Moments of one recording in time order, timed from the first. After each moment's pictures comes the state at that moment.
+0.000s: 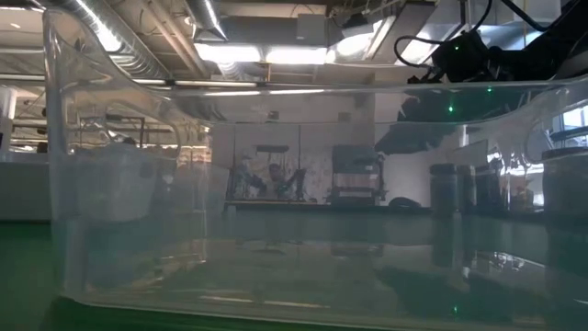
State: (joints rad) left arm -0.64 1.52 1.48 -0.90 -0.36 -0.82; right arm -0.51 1.22 0.40 0.45 0.02 -0.02
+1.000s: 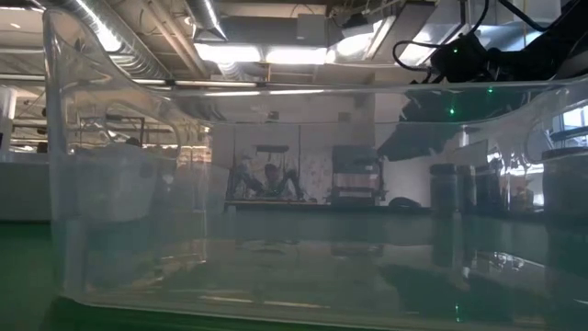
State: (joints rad) left arm -1.02 1.66 1.48 -1.40 -0.26 -1.76; right arm -0.51 1.22 0.40 0.40 0.04 0.02
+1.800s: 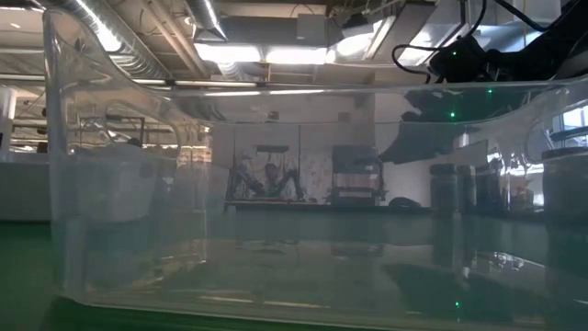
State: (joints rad) left arm -1.07 1.75 1.48 -1.38 -0.17 -1.91; right arm -0.51 1.22 0.40 0.36 0.11 0.04
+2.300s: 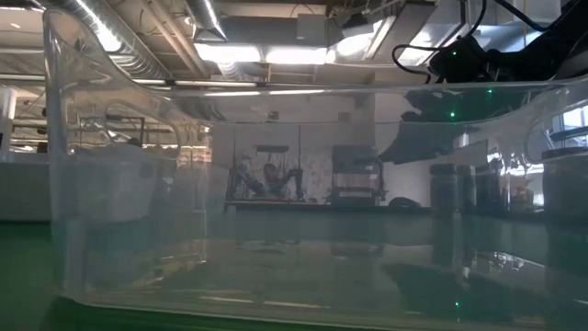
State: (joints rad) left arm -1.06 1.74 1.48 -1.38 -0.17 -1.88; right arm -0.51 1.22 0.40 0.36 0.11 0.05
